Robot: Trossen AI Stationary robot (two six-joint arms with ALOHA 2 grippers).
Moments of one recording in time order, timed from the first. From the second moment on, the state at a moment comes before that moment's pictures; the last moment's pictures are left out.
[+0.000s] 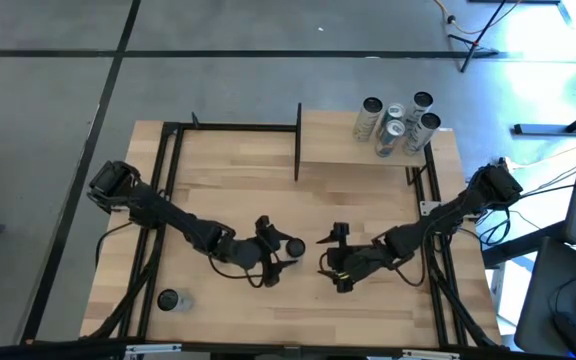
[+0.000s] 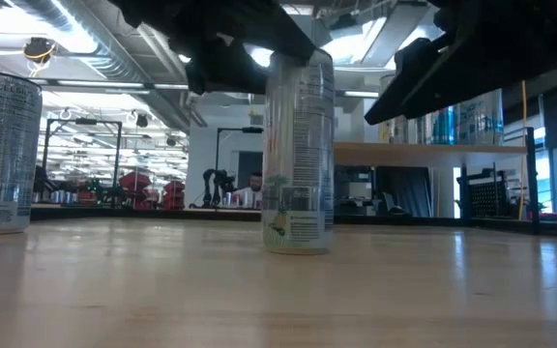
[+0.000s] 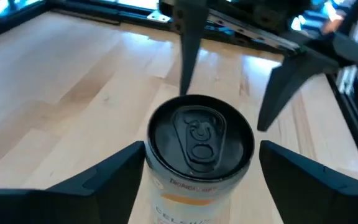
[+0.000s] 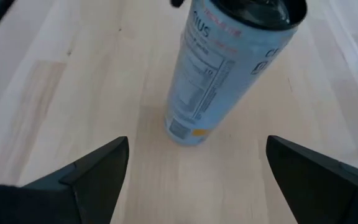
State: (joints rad) left arm -0.41 1.67 0.94 0.22 -0.55 -0.42; right arm 0.52 1.54 0.87 -0.11 0.43 0.19
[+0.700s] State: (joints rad) left arm -0.42 1.60 0.91 -0.03 -0.73 -0.41; right arm 0.55 1.57 0.75 0.35 0.14 0.10
